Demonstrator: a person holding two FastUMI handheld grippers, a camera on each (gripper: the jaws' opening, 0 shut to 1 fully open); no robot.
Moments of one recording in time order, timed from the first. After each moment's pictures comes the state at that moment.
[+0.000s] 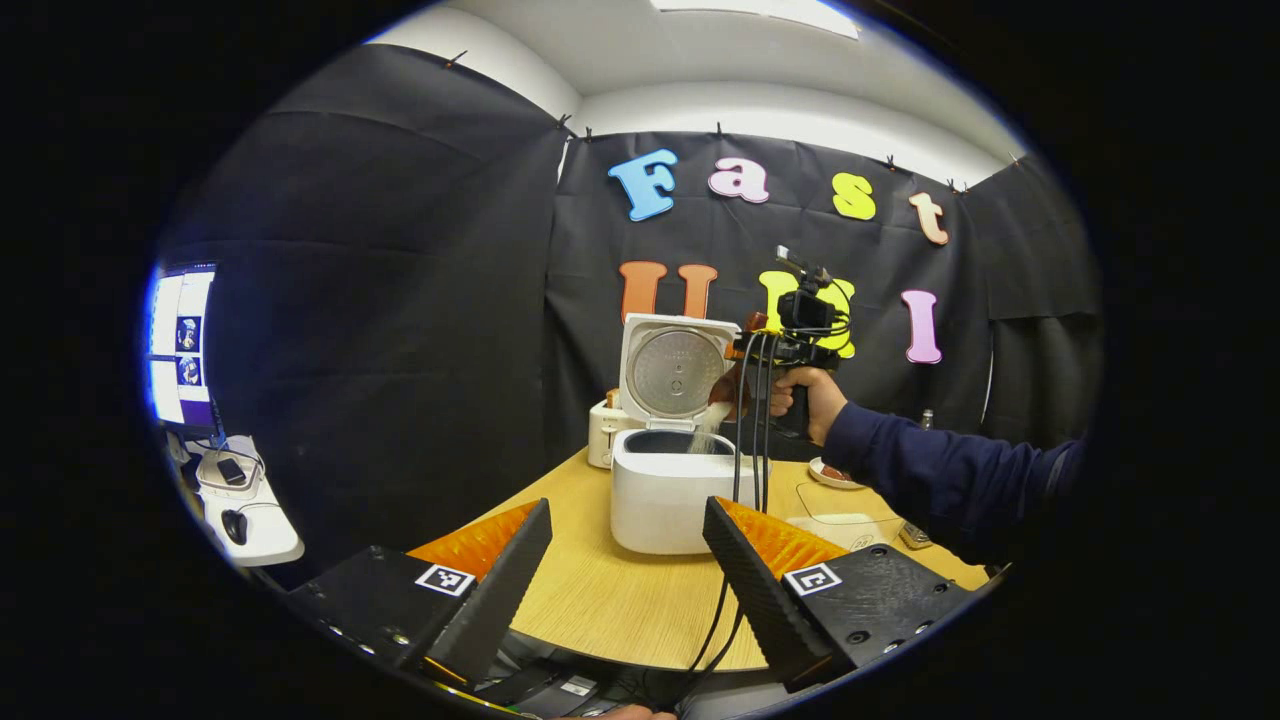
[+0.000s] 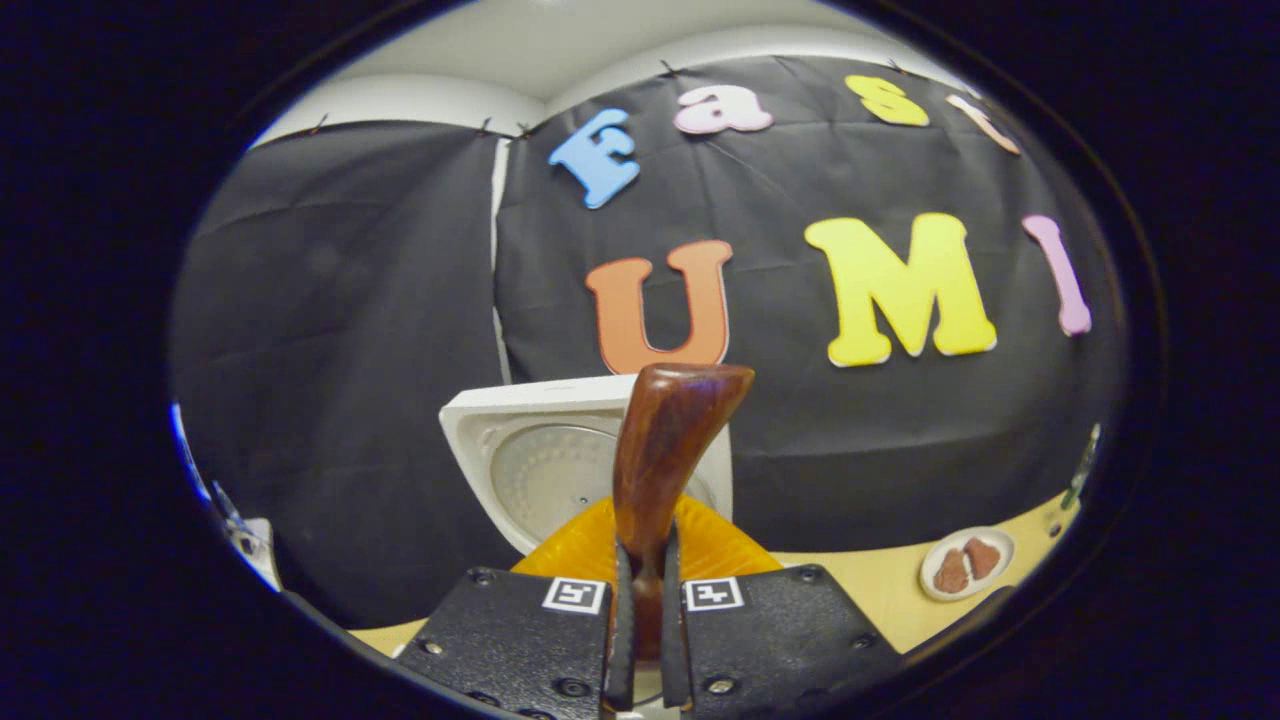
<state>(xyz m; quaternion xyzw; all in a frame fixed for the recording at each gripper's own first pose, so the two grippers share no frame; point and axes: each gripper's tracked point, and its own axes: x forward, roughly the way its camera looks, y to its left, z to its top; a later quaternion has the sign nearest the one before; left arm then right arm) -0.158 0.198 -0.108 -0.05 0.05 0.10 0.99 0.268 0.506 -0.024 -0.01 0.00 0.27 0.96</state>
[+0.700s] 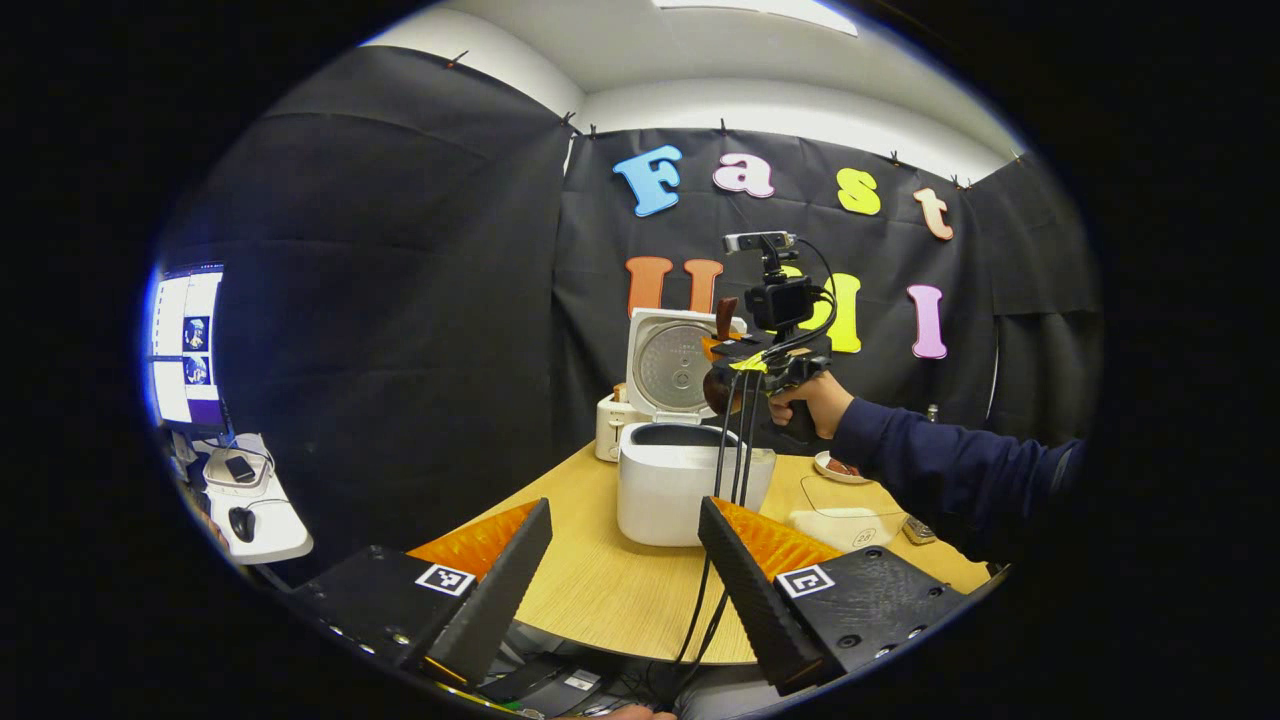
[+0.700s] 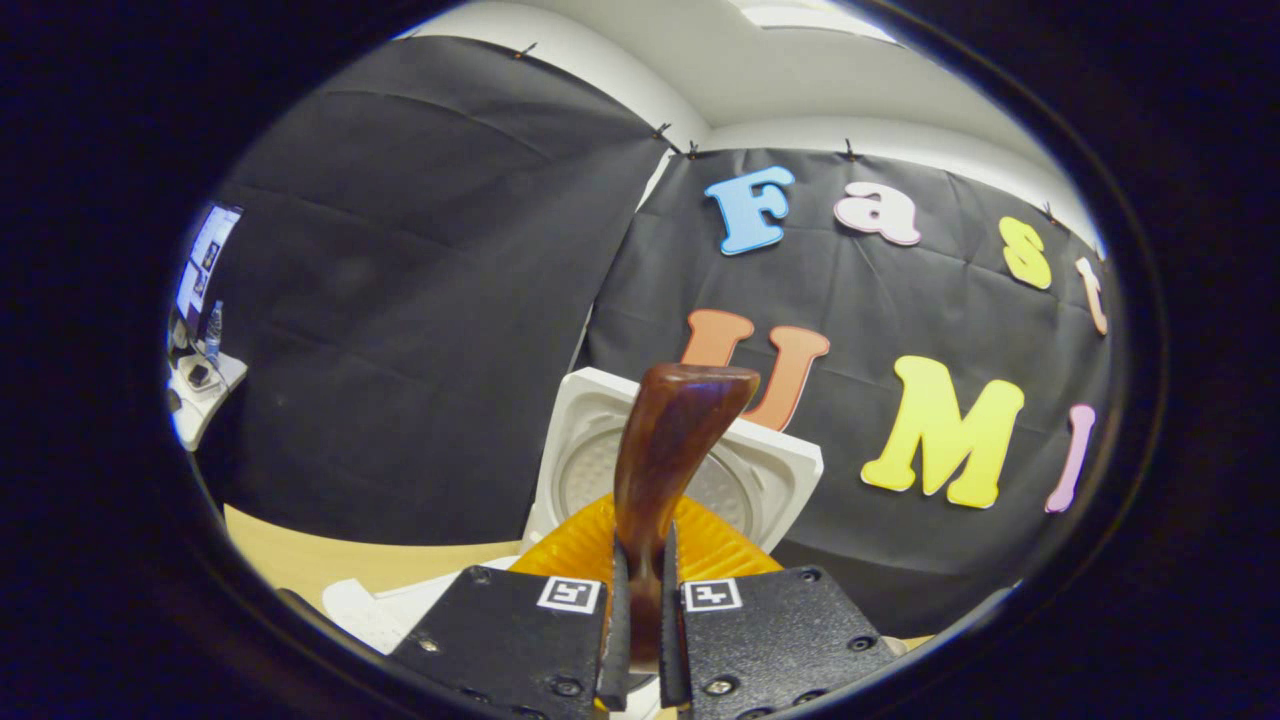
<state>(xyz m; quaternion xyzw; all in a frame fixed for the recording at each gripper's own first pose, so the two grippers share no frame) -0.164 0.189 -0.108 -0.05 0.05 0.10 0.99 0.225 0.525 -0.033 -0.18 -0.09 0.29 0.94</state>
